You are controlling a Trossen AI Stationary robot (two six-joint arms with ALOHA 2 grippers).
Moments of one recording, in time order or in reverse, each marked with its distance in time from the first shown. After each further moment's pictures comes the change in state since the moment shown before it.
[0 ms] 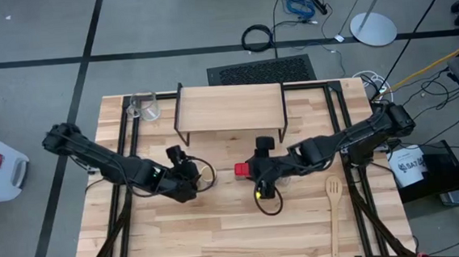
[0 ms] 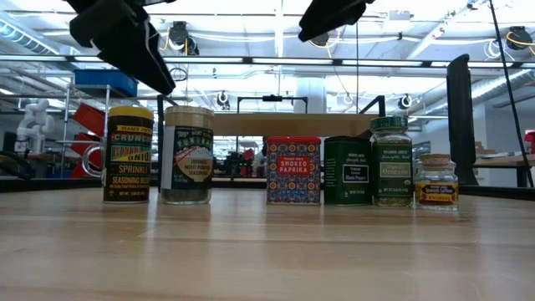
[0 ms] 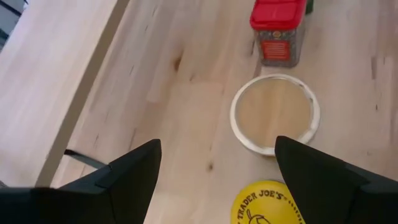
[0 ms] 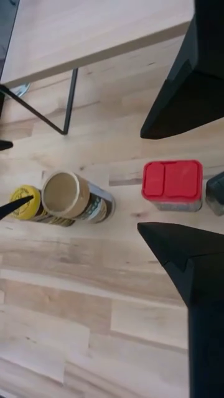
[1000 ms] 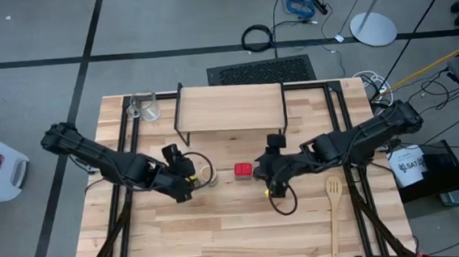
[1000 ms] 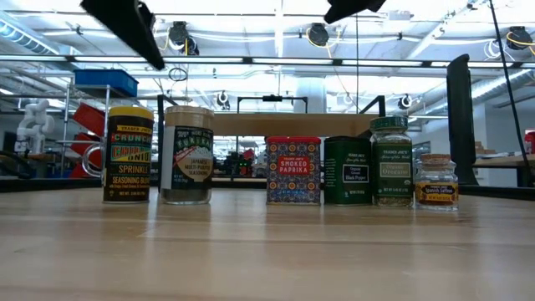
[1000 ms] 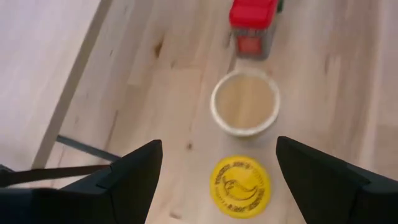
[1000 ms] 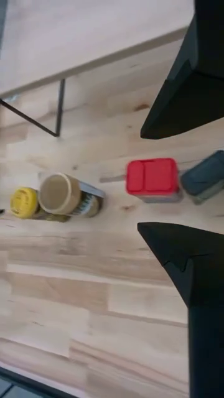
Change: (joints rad) left arm -0.004 -0.026 0.148 -0.217 0.149 -0.095; right arm 0.037 -0.095 0.001 -0.105 0.010 0.095
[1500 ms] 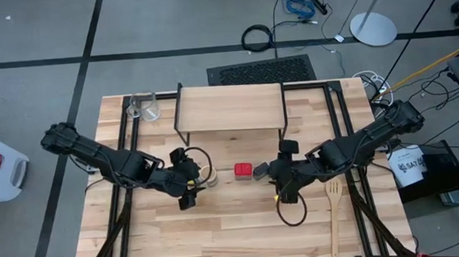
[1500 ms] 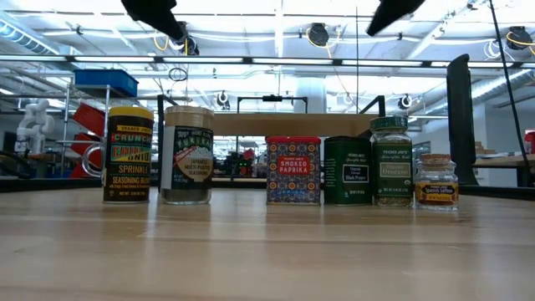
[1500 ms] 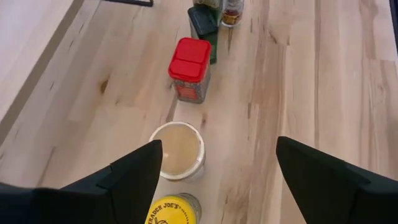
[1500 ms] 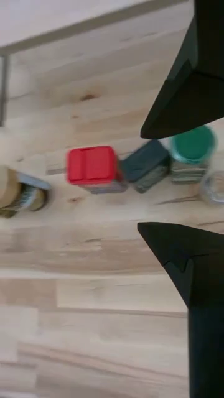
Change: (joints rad) left arm 0.000 0.000 0.084 0.141 0.142 0.005; right arm 0.084 -0.016 0.000 -0.218 0.006 0.171
